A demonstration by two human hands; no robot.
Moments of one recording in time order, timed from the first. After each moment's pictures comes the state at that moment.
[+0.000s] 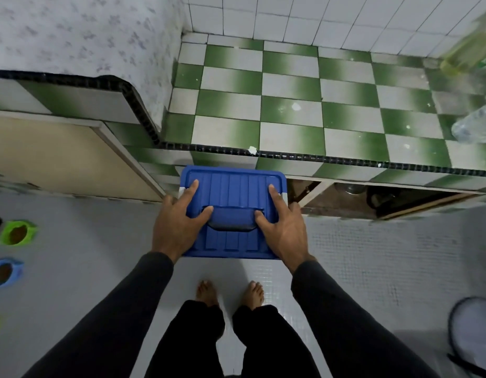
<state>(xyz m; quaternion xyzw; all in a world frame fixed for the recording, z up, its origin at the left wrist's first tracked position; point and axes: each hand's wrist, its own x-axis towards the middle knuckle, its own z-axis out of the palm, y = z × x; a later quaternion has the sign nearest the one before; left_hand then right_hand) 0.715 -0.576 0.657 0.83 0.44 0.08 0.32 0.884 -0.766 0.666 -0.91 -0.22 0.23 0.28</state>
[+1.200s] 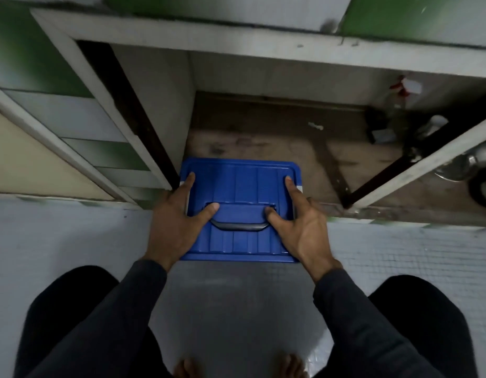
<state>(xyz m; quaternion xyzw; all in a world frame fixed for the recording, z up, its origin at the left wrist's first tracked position) 0.782 -0.493 0.169 0.81 0.38 0.17 0.41 0.956 -0.692 0.186 -0.90 -0.24 0.15 0.34</state>
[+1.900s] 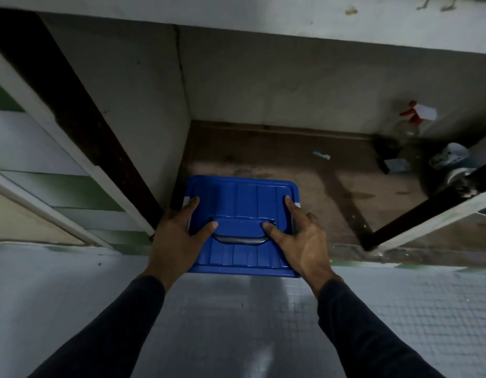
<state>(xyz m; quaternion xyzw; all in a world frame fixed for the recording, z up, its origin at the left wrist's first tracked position) 0.852 -0.434 0.089 0.83 0.39 0.14 0.37 1.029 -0.633 0.092 -0.90 -0.21 0.15 0.36</state>
